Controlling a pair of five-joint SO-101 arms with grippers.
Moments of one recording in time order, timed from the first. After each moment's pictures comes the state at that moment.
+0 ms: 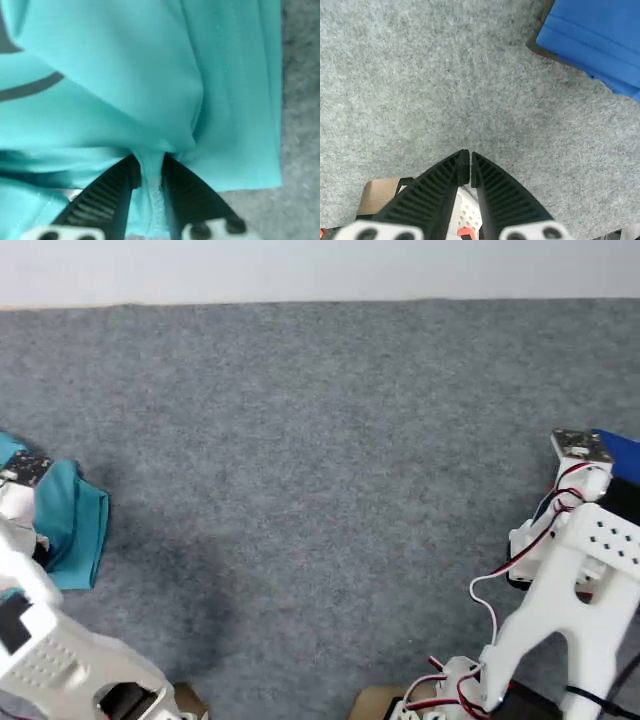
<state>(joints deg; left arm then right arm) -52.0 18.6 14.8 63.8 -55.3 27.6 -24.4 21.8 100.7 21.9</state>
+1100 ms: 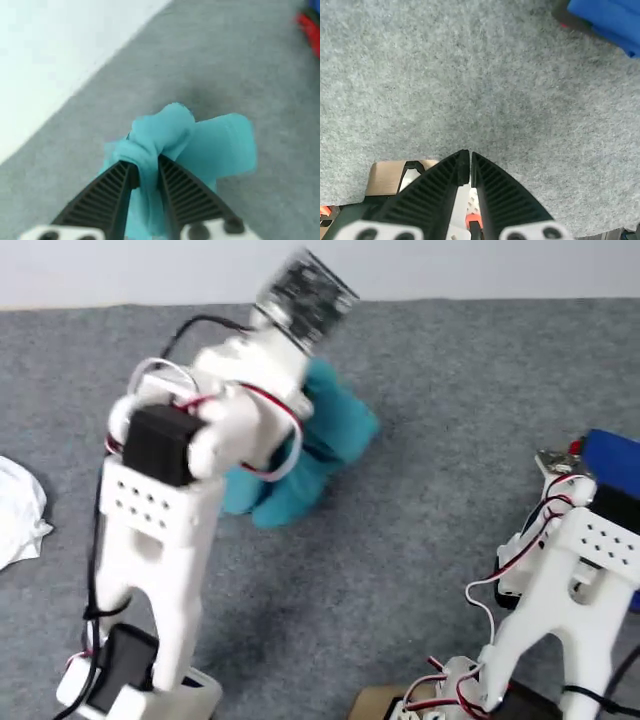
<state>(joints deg) 23.5 -6.2 -33.0 97.7 -17.0 27.3 -24.5 28.4 100.7 21.9</state>
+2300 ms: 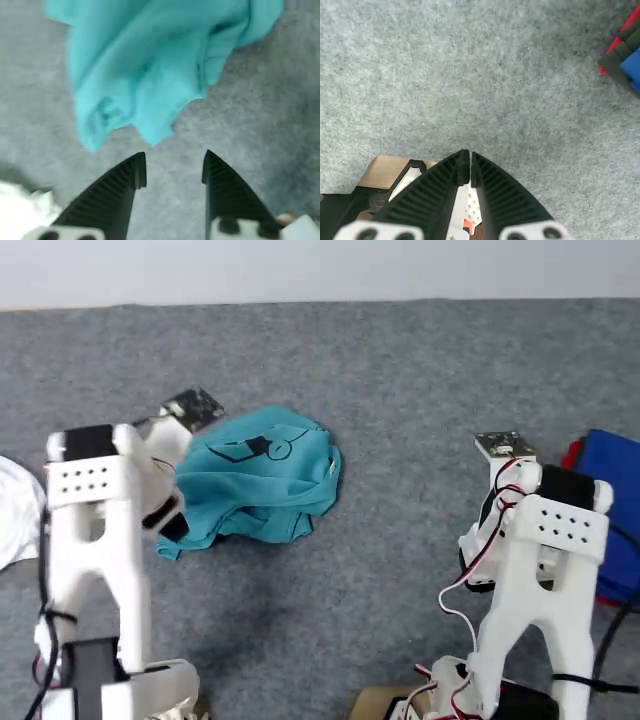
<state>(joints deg) -12.1 -8.7 17.5 90.7 -44.4 13.8 -24.5 27.2 100.7 21.9</state>
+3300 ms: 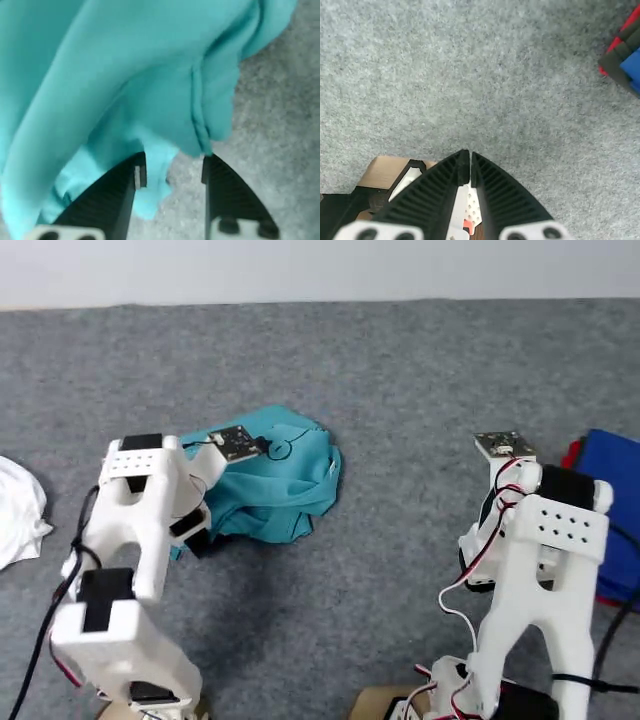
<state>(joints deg) -8.6 12.7 20.4 74.9 -51.5 13.8 -24.5 27.2 100.7 21.9</state>
